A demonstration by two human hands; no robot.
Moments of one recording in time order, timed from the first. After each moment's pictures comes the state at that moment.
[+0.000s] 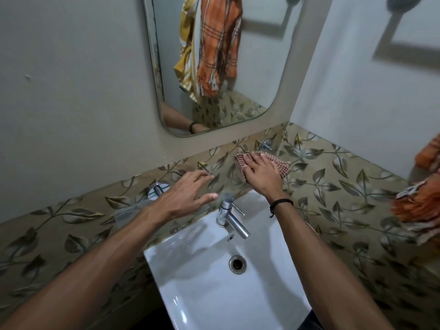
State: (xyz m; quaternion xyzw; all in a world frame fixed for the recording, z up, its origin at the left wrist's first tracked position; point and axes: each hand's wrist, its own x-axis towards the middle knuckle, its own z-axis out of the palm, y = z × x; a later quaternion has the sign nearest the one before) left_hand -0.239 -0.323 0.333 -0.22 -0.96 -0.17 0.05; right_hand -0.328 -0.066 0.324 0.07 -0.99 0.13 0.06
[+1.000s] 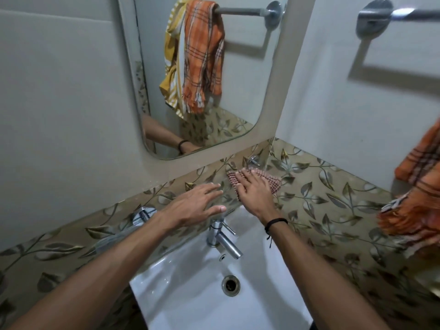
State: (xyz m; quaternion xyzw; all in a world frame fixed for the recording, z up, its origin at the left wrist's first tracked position) left_hand -0.283 -0.279 0.346 -0.29 -0.95 -0.11 -0.01; right_hand -0.327 -0.050 0.314 0.08 -0.98 0.13 0.10
